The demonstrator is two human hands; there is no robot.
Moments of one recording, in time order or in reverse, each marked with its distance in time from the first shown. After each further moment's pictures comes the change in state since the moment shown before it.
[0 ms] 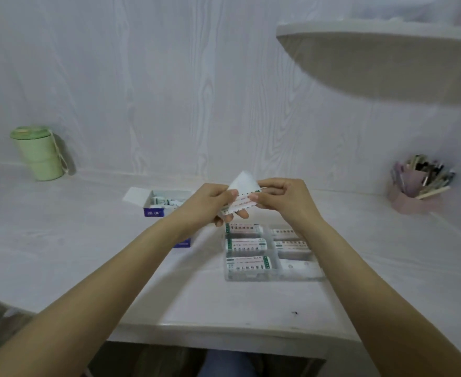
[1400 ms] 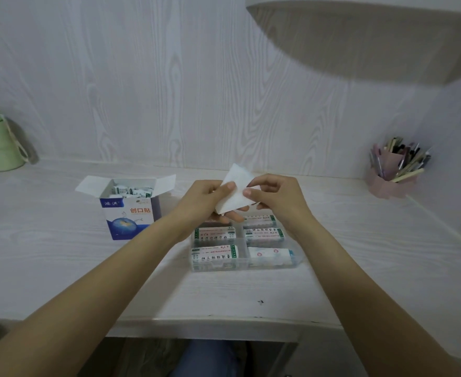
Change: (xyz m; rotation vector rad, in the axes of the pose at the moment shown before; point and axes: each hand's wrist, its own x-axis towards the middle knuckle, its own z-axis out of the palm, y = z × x) left_hand 0.017 -0.004 0.056 -0.128 0.040 -0.058; right_hand -0.009 0.027 -0.046 -0.041 0.052 0.050
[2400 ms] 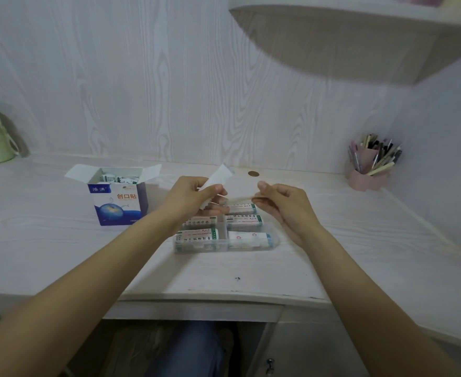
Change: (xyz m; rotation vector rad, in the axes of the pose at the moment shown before) left_hand -0.021 -0.002 0.022 0.004 0.124 -0.045; right_hand -0.045 0.012 -0.038 0.303 0.088 0.145
